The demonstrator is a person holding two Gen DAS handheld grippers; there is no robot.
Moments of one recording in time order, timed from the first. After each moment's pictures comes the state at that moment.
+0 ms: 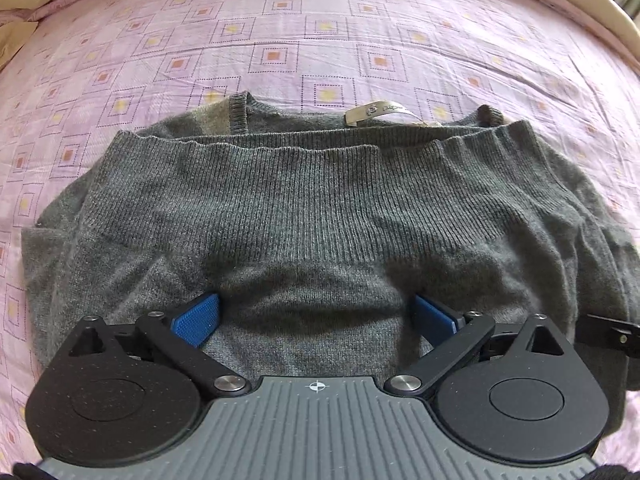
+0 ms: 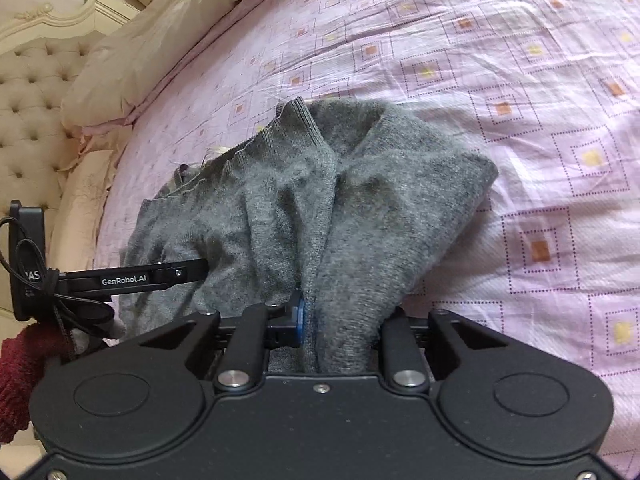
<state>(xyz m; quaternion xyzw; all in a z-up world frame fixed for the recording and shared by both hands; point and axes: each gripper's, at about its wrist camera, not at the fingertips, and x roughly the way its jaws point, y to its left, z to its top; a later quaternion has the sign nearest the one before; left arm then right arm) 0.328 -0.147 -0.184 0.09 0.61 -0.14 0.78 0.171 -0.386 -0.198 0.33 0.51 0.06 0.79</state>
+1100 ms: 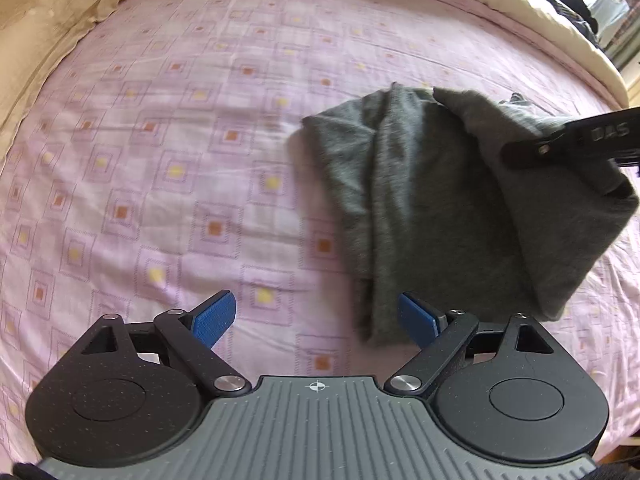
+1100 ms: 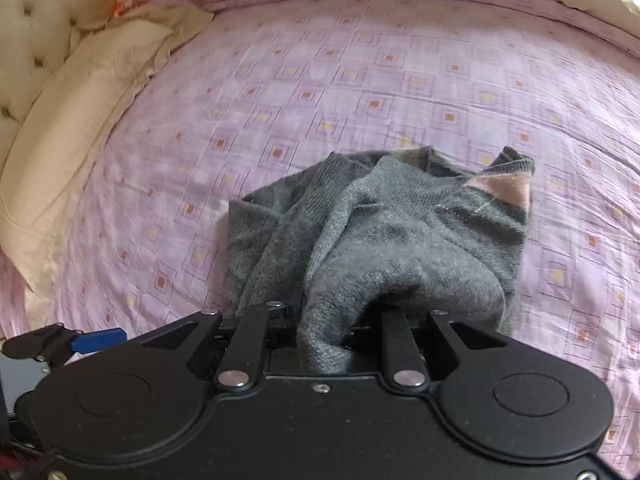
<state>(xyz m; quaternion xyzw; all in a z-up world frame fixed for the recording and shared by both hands) 0.279 0.110 -0.116 0.02 0.59 -0.15 0.79 0.292 -0.097 -0.120 0.10 0.57 0.08 0.81</state>
